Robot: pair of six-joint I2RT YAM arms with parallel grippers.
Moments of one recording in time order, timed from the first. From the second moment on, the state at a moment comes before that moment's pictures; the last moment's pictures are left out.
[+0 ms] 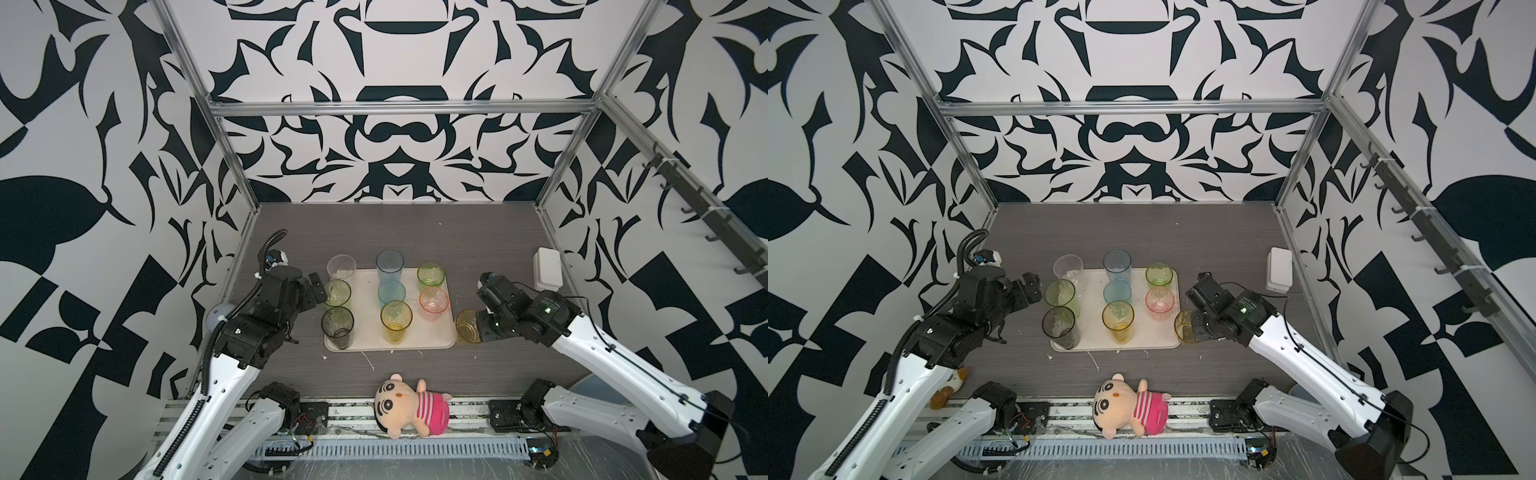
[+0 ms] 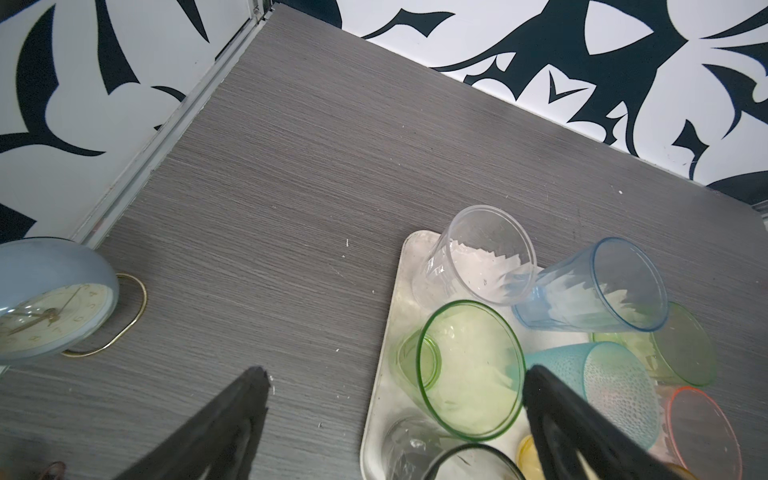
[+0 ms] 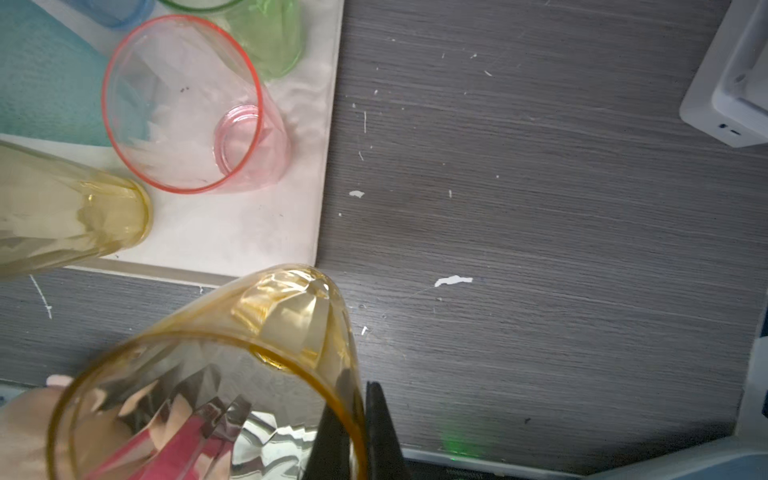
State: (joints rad) left arm -0.43 0.76 0.90 -0.82 -0.33 -0.57; right arm 0.72 1.00 0.95 -1.16 0.17 0.58
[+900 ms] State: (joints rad) left arm -0.43 0.72 0.88 -0.84 -0.32 -0.59; right arm 0.84 1.13 0.81 -0.88 0.19 0.76
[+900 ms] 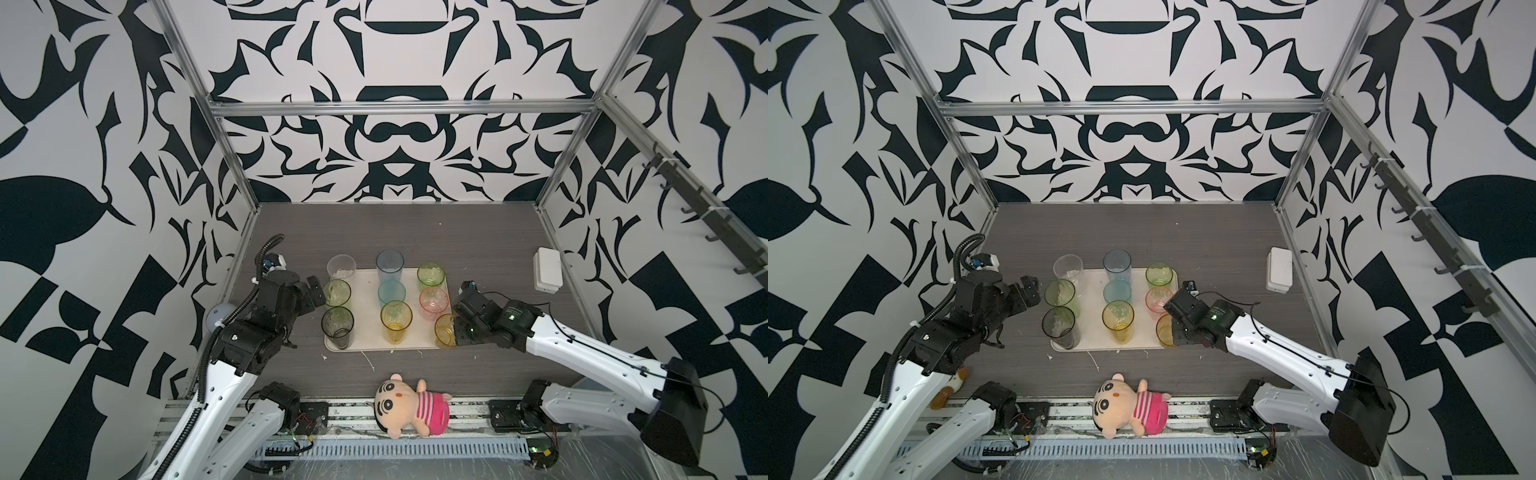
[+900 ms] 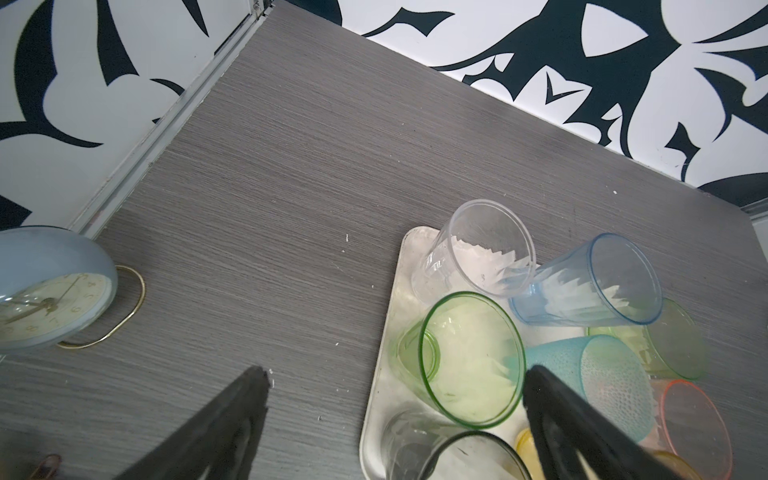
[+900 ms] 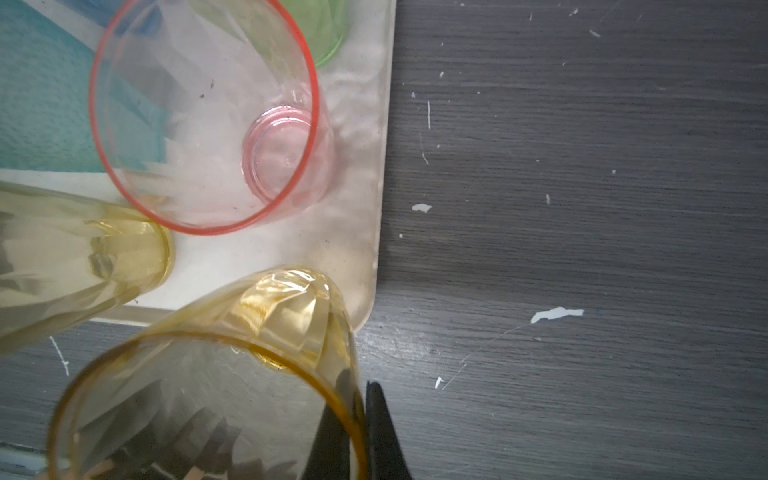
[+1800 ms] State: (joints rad) left arm -0.43 0.72 0.88 -0.85 -0.32 -0.59; right arm 0.84 1.26 0.80 -0.79 0.20 0.81
